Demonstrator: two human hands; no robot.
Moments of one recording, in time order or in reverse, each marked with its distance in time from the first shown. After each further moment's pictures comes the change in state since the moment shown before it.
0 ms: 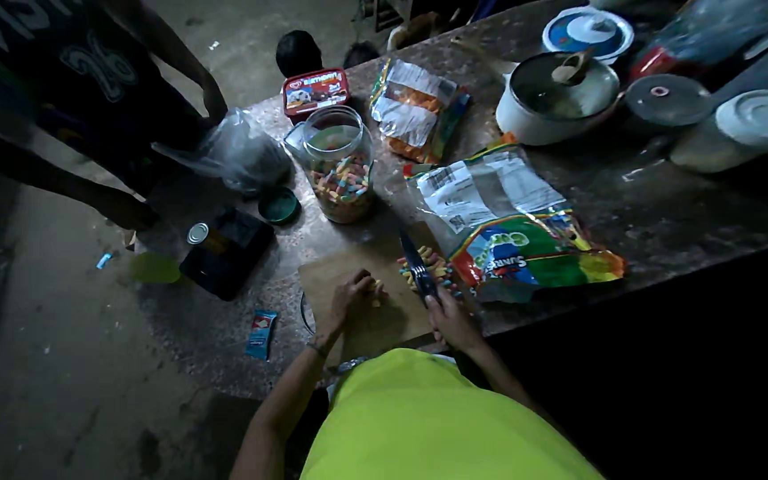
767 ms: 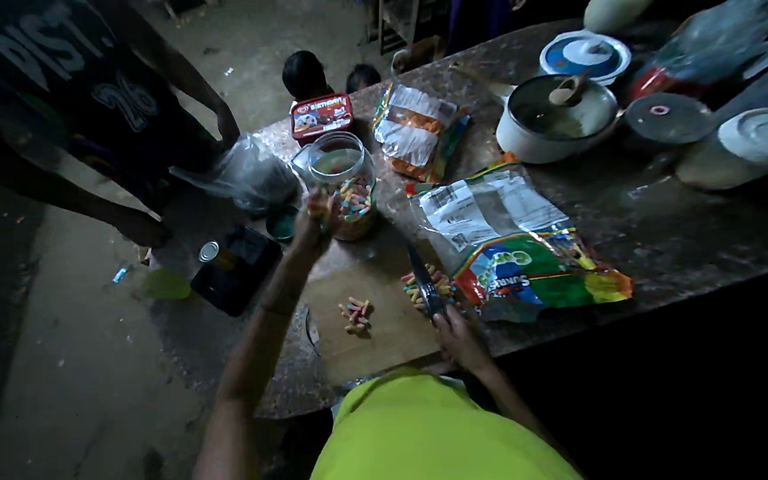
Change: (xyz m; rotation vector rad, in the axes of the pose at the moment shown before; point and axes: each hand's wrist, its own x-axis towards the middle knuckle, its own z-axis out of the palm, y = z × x) left_hand 0.121 0.032 -0.152 -1.113 0.176 -0.448; right_hand 0.001 0.004 -0.007 -0.003 0.031 -0.022
